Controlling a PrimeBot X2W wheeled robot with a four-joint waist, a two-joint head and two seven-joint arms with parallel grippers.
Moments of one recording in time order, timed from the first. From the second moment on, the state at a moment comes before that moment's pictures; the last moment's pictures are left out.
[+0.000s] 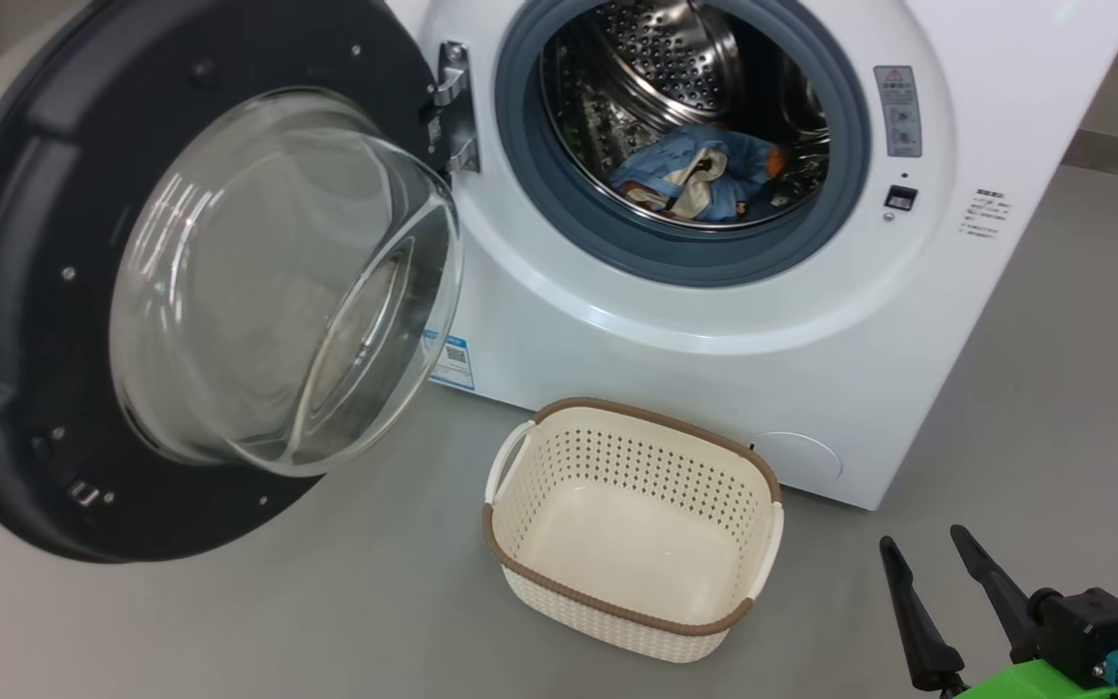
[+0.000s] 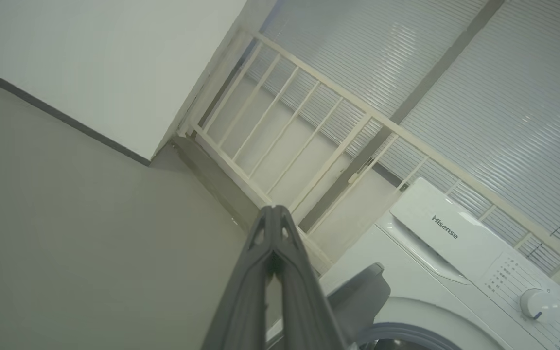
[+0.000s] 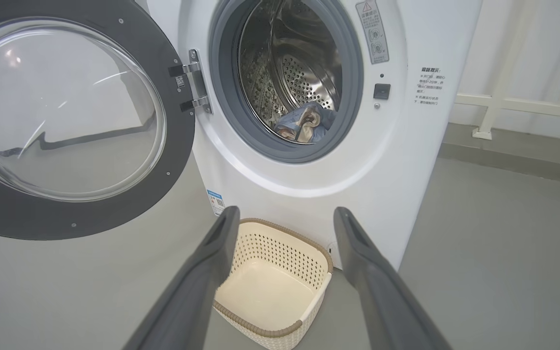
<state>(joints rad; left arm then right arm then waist) -0.92 0.42 0.27 0.65 -0.80 -0.02 0.29 0.16 -0.10 0.02 -0.01 0.23 0.12 -0.03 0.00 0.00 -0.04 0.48</state>
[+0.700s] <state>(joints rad) -0.93 0.45 0.40 1.01 -0.97 0.00 0.46 0.17 -0.10 0.01 -0.04 0.22 0.12 -0.01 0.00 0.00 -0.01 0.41</state>
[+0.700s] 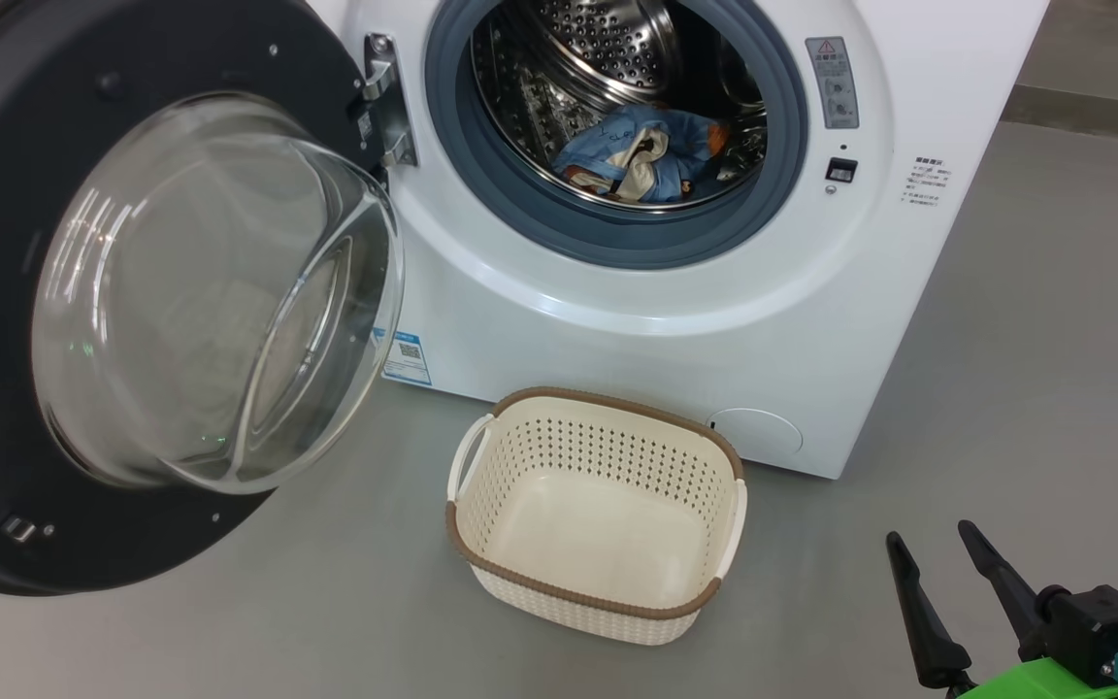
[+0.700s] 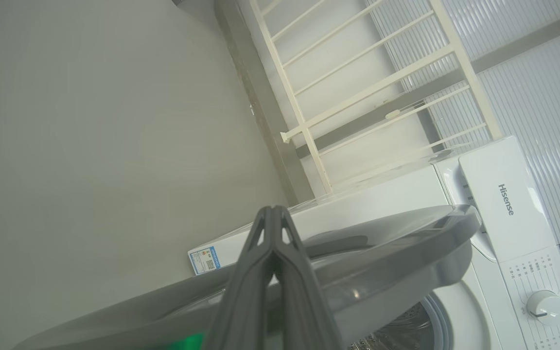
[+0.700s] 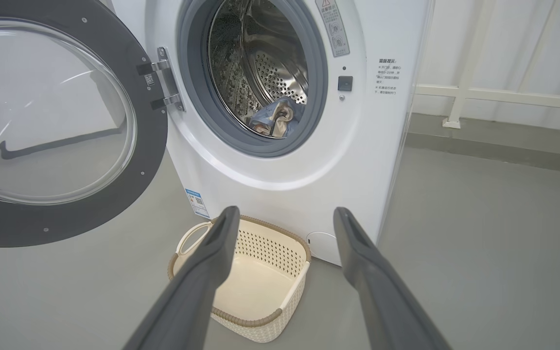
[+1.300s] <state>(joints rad) -0.94 0.46 0.41 1.07 -1.02 -0.01 0.56 0.16 -0.10 0.01 -0.04 0.22 0.12 0.00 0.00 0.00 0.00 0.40</state>
